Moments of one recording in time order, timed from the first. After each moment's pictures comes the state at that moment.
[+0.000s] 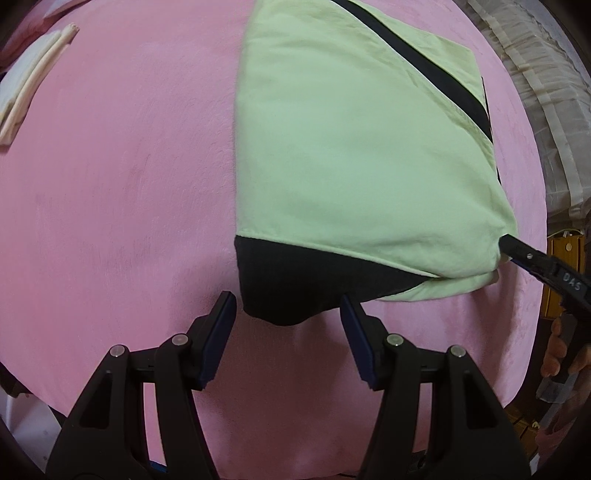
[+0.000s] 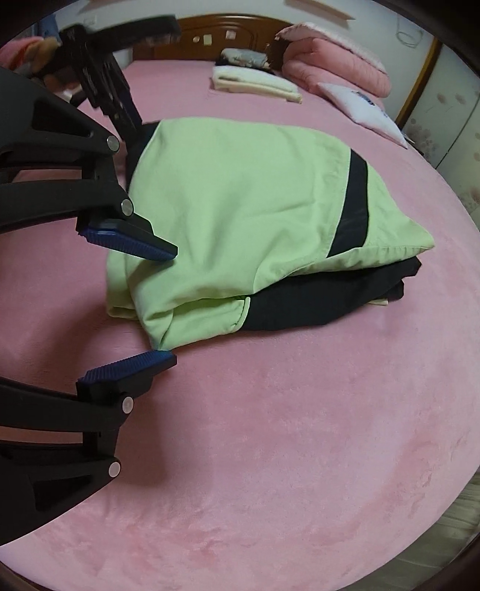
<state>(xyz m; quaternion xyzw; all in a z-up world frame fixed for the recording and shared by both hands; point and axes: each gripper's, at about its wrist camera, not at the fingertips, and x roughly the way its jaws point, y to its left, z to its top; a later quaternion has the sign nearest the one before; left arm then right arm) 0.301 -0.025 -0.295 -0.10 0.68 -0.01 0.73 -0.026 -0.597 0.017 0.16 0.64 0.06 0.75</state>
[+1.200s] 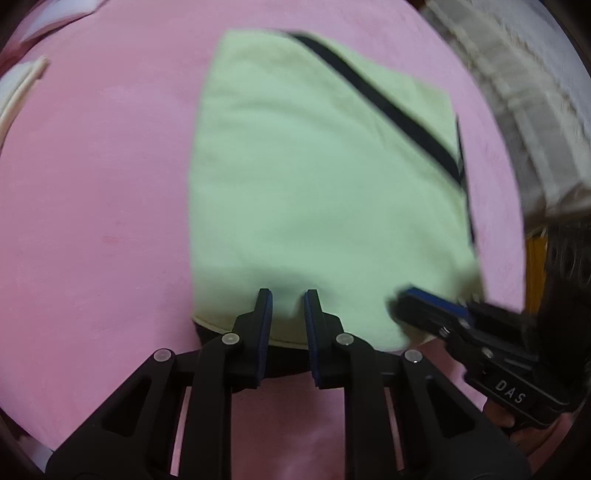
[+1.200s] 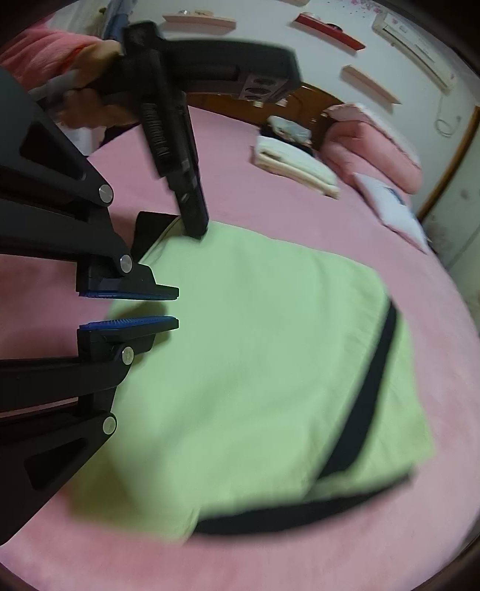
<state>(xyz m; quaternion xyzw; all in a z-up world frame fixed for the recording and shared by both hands) 0.353 -0.028 -0.297 -0.09 0.64 -0.08 0.76 -0.025 -0.460 0.028 0.16 0.59 0.25 0.75</state>
